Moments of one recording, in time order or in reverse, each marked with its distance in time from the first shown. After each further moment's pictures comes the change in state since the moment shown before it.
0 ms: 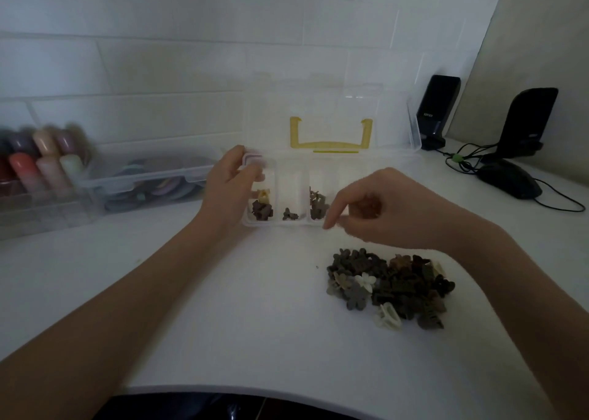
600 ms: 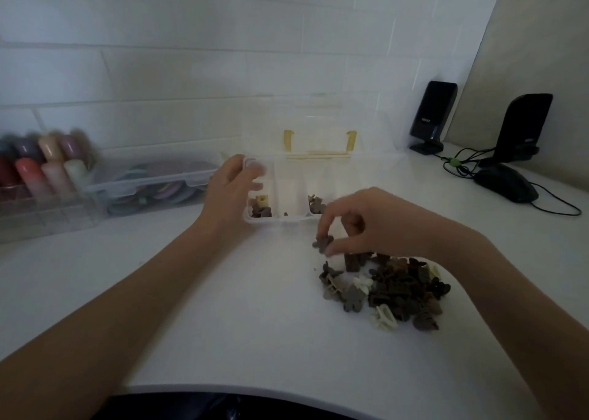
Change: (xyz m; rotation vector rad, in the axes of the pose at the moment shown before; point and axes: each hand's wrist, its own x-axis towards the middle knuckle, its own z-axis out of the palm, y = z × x) left_hand 0.000 0.000 0.002 -0.057 0.007 -0.127; right_hand 0.005 0.006 0.010 -0.060 -0.148 0.091
